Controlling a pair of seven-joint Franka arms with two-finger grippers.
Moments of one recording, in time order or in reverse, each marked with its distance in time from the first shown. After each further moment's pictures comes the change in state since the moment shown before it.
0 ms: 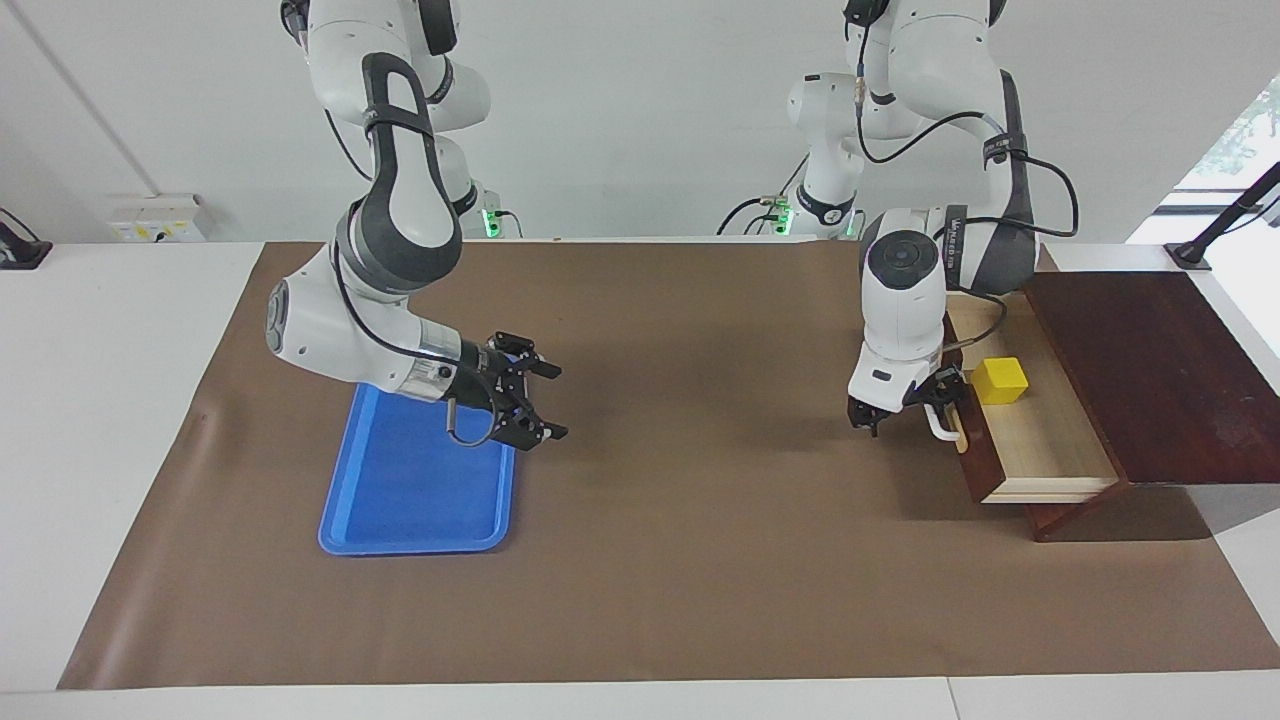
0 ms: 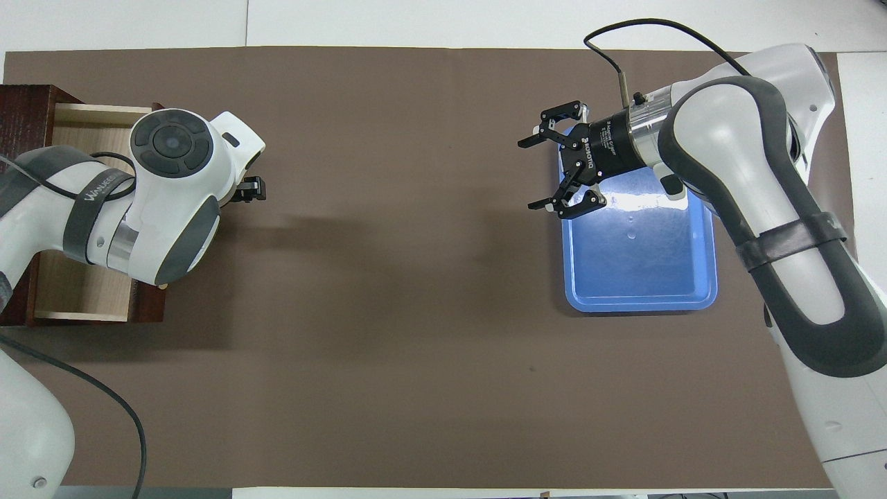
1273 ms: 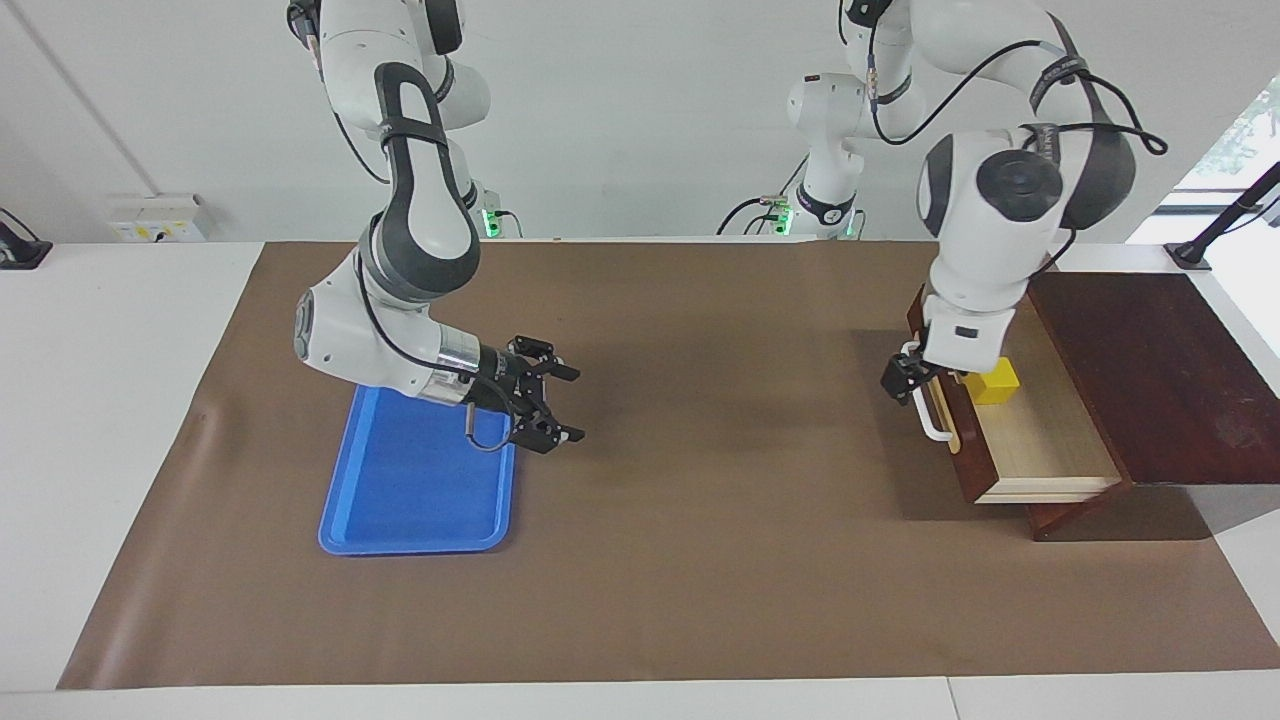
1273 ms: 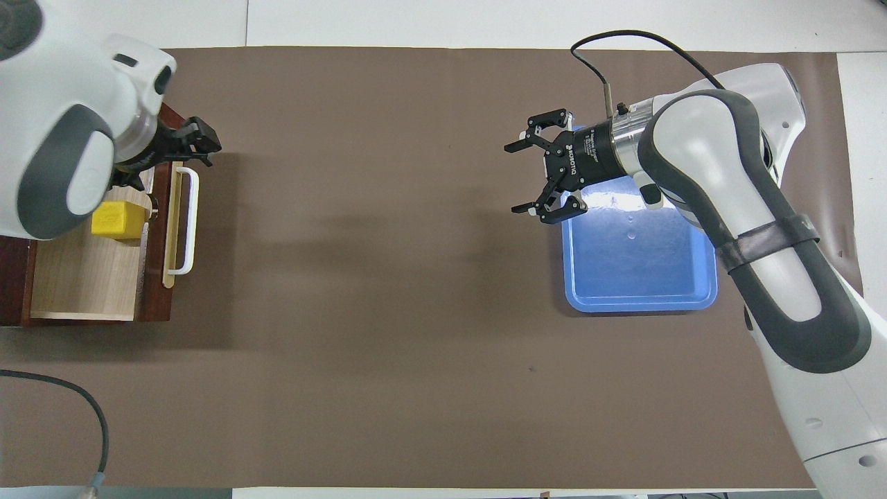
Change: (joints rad) left arm 0.084 -0.017 0.019 0.332 -0.277 -0.345 -0.131; right arm 0.025 0.004 0.001 -0.047 0.072 0.061 -0.001
